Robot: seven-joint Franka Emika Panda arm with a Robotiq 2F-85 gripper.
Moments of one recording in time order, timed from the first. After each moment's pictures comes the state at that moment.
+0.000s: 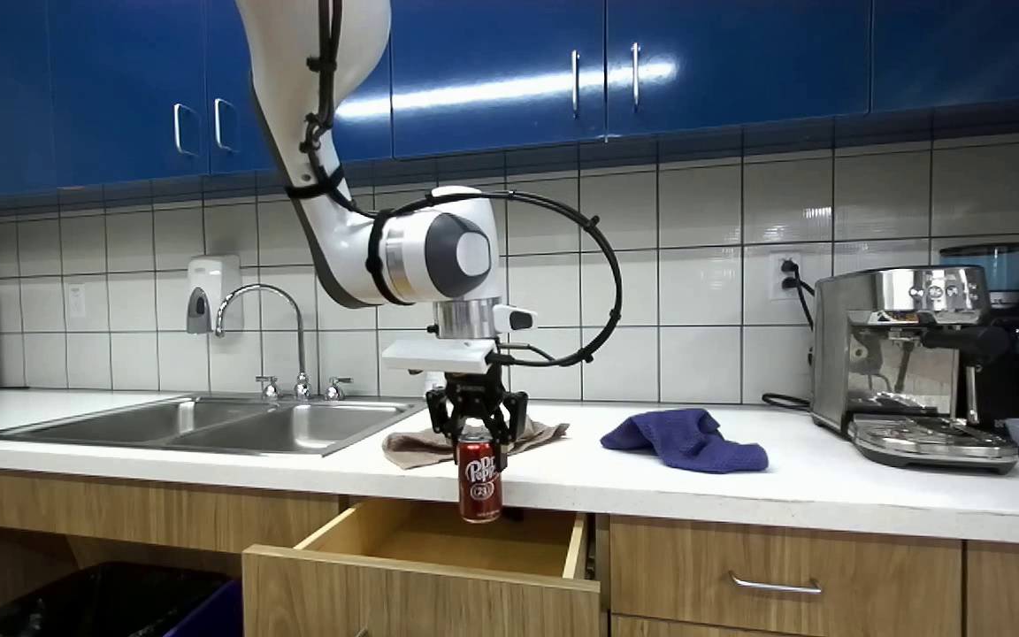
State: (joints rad) arm -0.05 0.19 -0.12 -2.29 0.01 2.61 0.02
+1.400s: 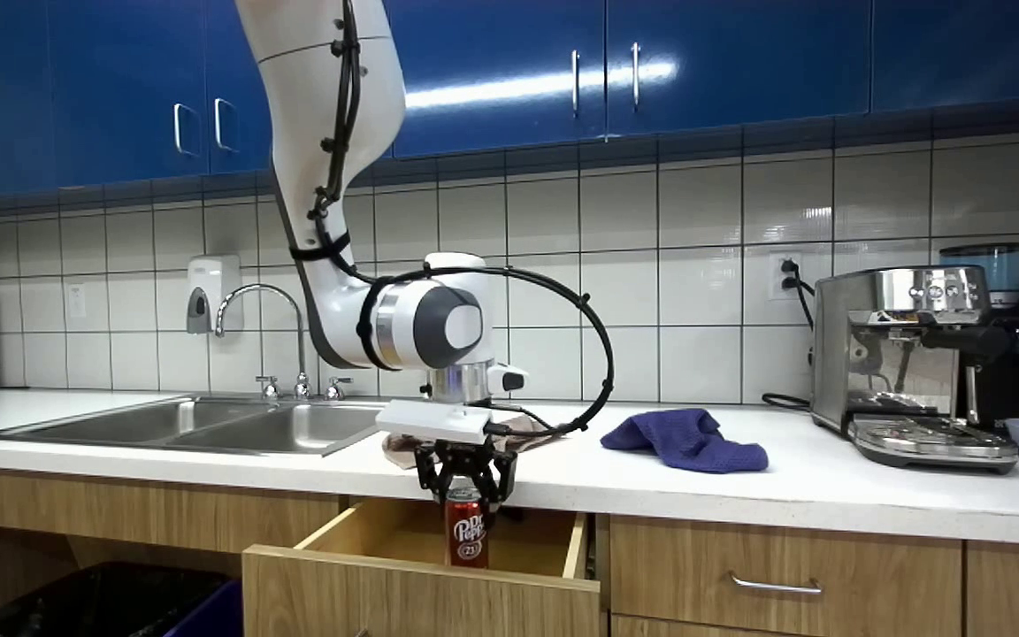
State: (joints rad) arm -0.08 0.36 -0.06 -2.29 0.08 2.76 -0.10
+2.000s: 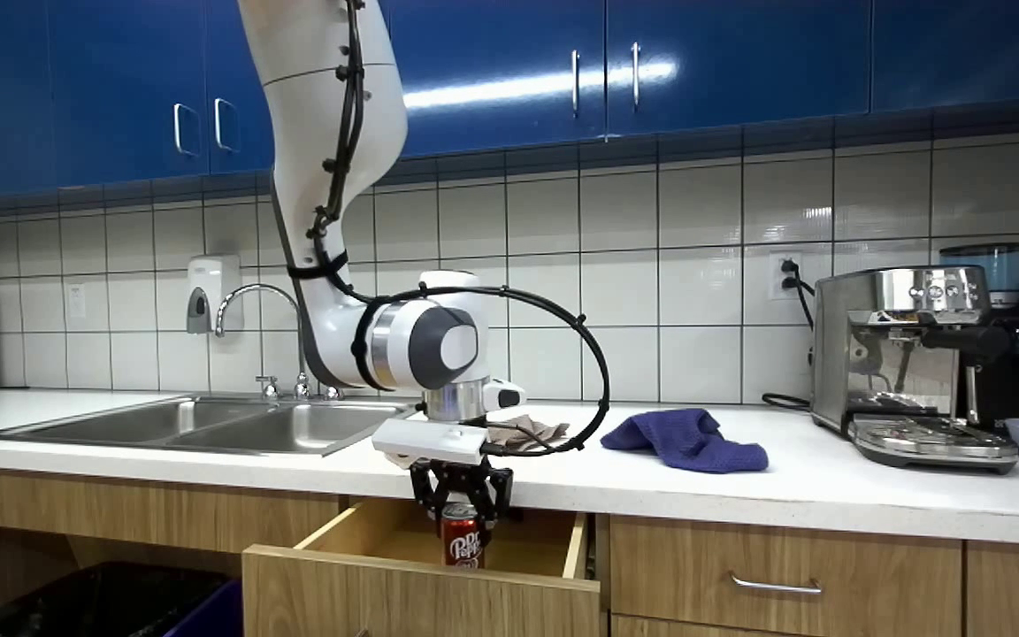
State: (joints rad) arm -0.08 0.40 -0.05 -2.30 0.08 2.81 -0.10
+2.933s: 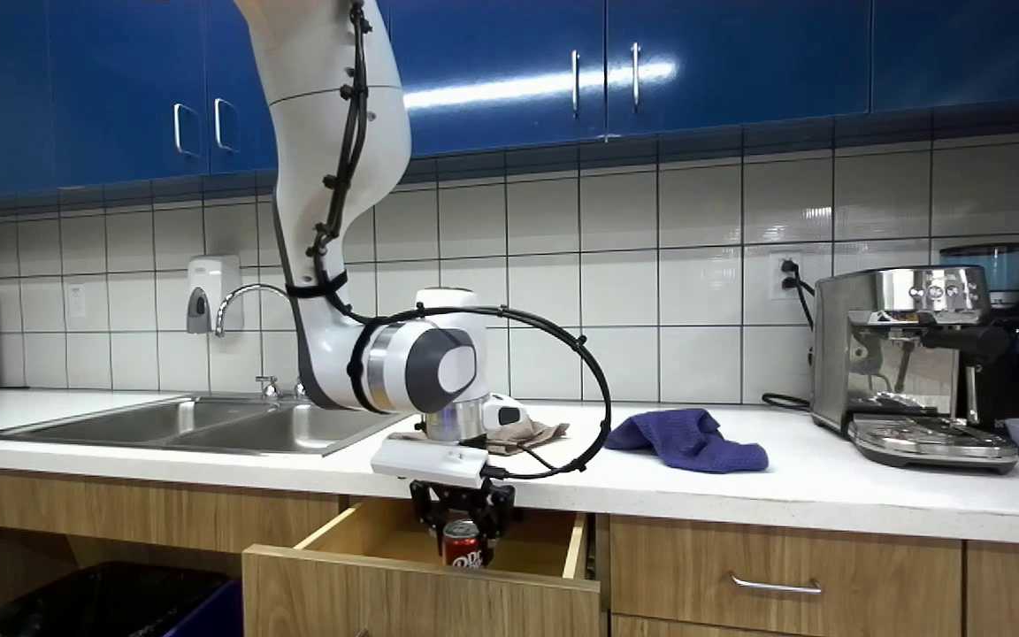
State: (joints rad) arm -0.08 0.44 -0.05 -2.32 0.07 2.89 -0.11
